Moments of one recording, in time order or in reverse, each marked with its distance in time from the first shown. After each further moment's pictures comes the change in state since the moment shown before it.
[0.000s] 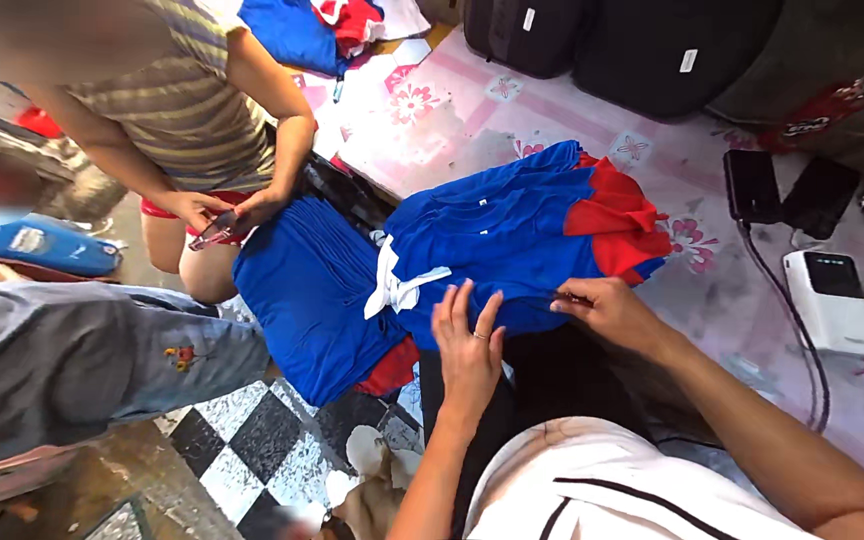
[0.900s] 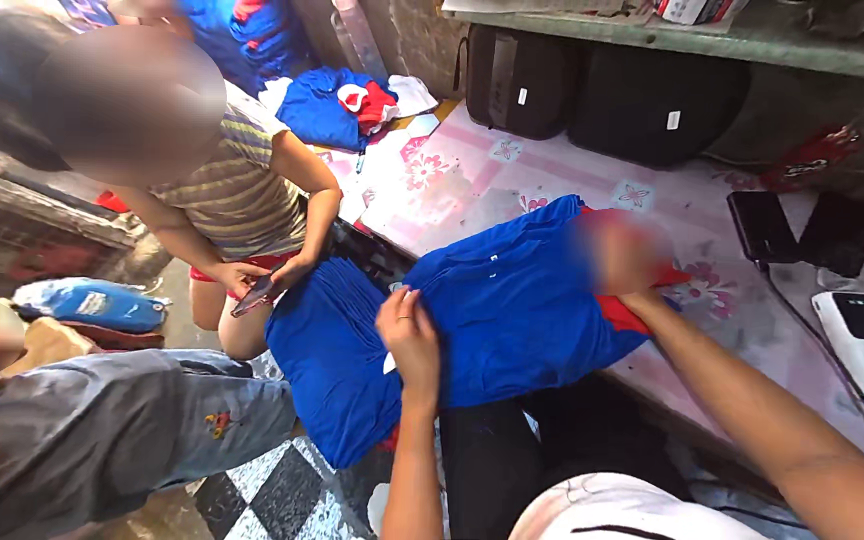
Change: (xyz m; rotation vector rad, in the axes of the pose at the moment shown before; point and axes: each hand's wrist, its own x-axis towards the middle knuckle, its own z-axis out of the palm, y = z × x) left_hand 0.099 -0.081 -0.036 0.113 0.238 -0.210; right_hand 0.108 0.084 -0.021 -0.283 0.555 0.322
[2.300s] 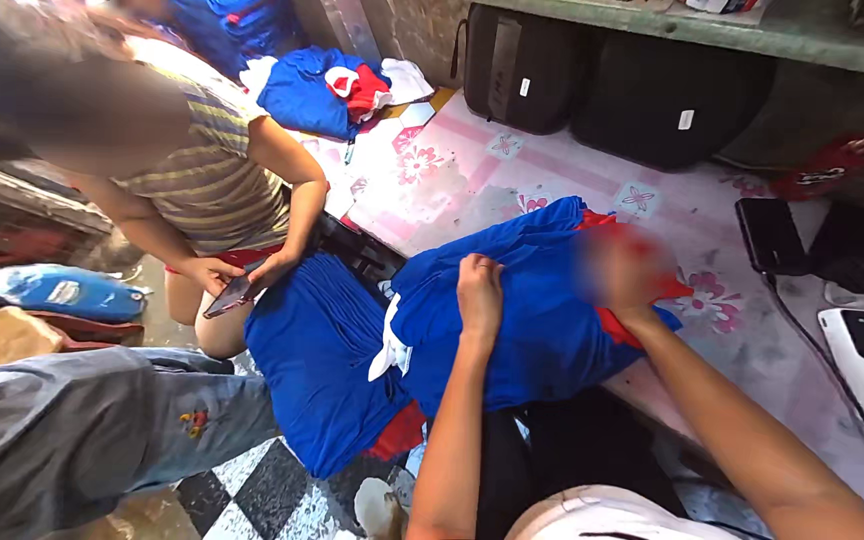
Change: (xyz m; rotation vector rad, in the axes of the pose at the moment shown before) left_hand 0.037 0.069 0.104 -0.223 -0.321 -0.002; right_hand -0.012 0.007 0.016 -0.033 0.198 -0.148
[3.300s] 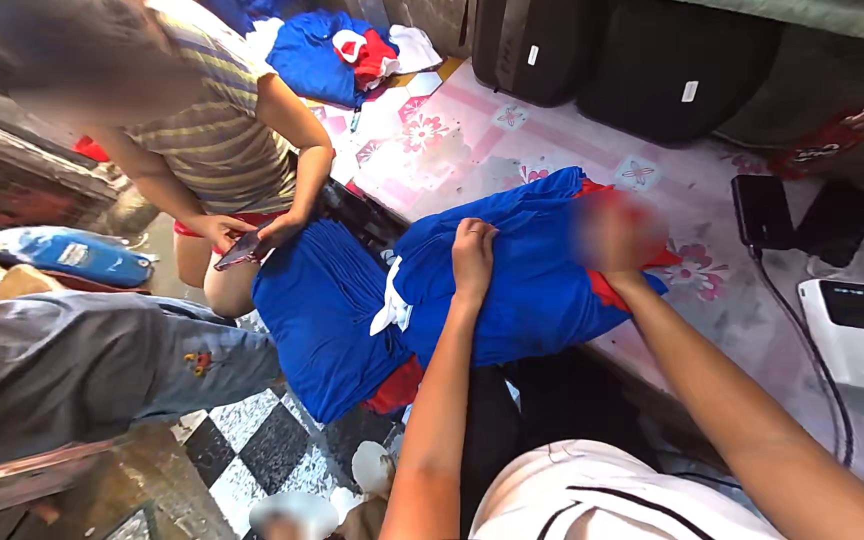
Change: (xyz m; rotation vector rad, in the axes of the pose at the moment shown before) left_hand -0.014 -0.016 -0.001 -0.056 0.132 0.169; right_hand -0.004 0.002 -0.006 0.022 -0.084 0.015
